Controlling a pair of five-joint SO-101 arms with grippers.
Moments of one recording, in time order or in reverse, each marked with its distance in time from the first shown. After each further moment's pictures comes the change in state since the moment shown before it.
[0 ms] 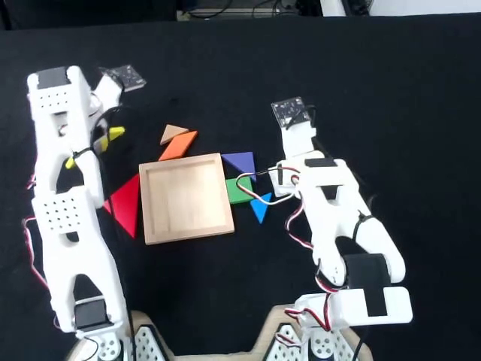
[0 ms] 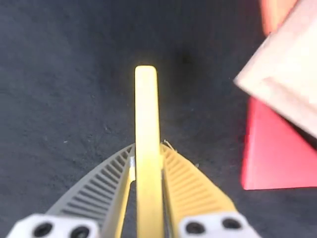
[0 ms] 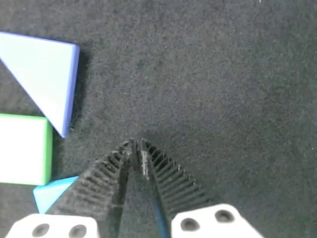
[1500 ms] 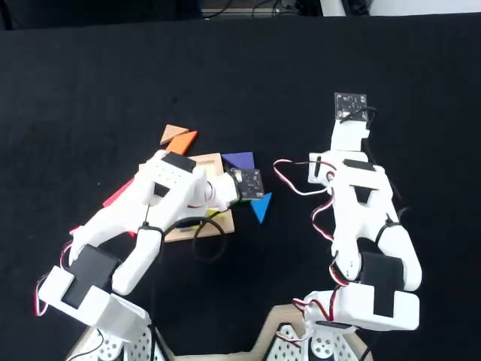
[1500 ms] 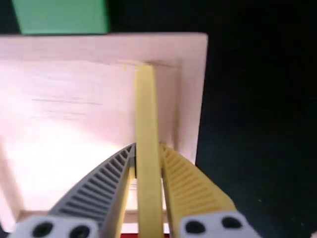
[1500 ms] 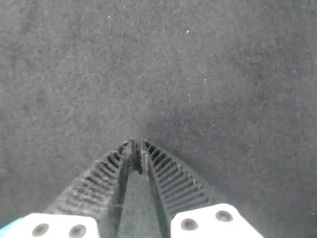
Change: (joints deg) left arm 35.5 -47.8 87.4 -36.6 5.3; right arm 13.5 0.0 0.0 -6.2 -7.3
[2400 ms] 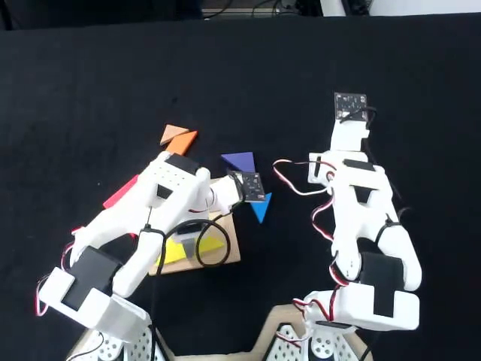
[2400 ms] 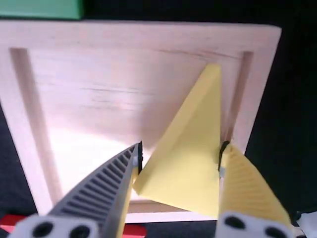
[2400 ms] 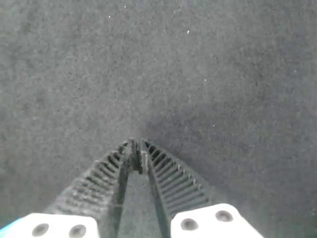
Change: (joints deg) left arm 1.5 -0.4 -0.5 5.0 4.6; right arm 0.0 0.0 0.0 0.0 0.0
